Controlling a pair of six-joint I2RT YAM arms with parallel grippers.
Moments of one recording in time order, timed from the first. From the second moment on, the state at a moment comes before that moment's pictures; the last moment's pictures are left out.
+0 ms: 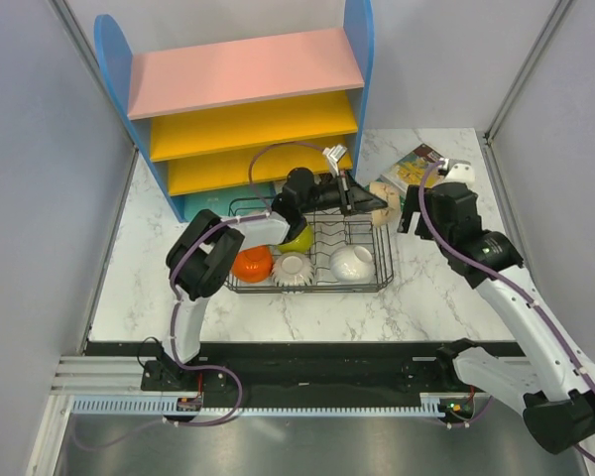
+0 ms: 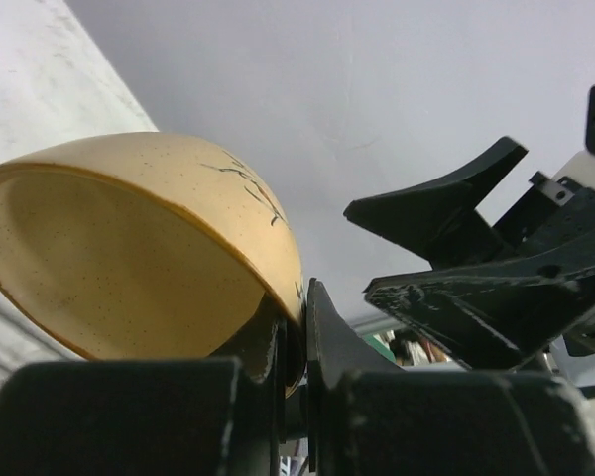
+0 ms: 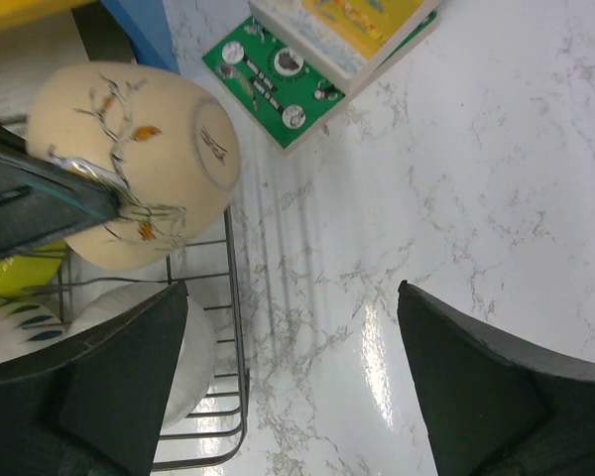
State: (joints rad) left arm -0.68 2.08 1.31 0.91 0.69 -1.20; right arm 0.39 1.00 1.04 -0.66 0.36 0.37
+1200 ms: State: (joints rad) left arm -1.03 2.70 2.18 0.54 0.79 -1.26; right arm 0.38 0.85 1.16 -0.67 0.55 0.39
